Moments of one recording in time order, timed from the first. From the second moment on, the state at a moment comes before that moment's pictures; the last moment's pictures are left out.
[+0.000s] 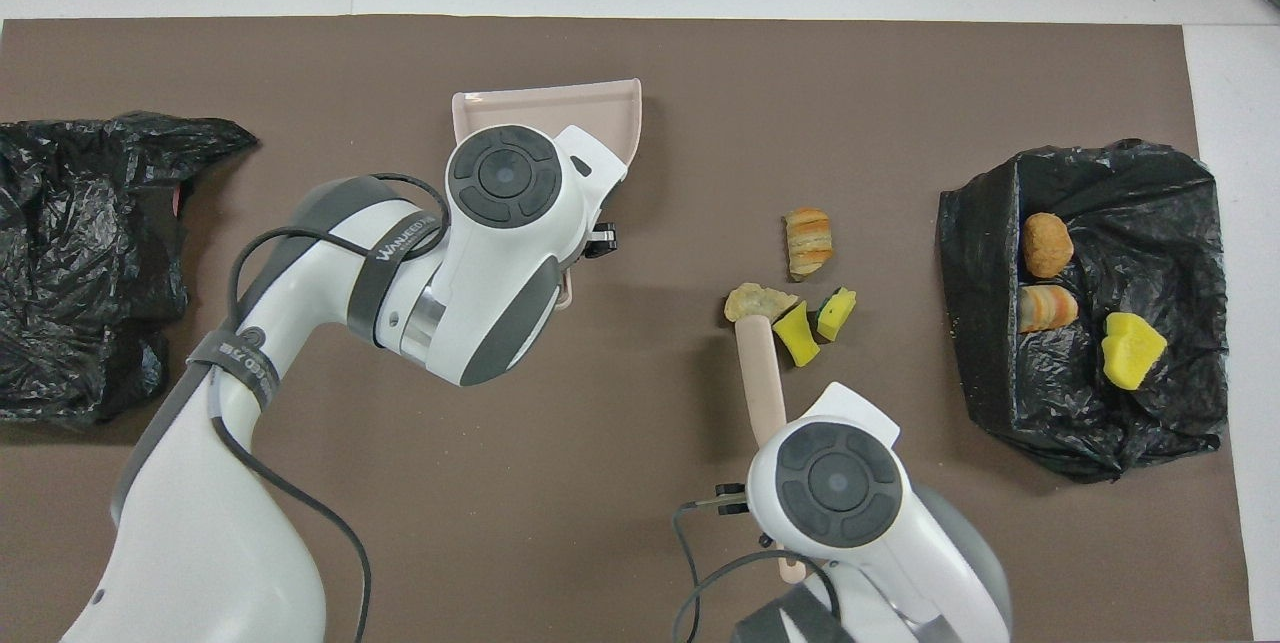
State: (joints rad) left arm -0.61 0.38 0.06 -1.62 0.01 2.05 -0.55; right arm 0.45 -0.18 0.13 -2.29 0.00 1.92 0.50
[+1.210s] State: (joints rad) left arm -0.47 0.14 0.05 -1.99 0.01 2.16 0.86; right arm 0.16 -0.01 0.15 -2.27 -0.04 2.04 0.21
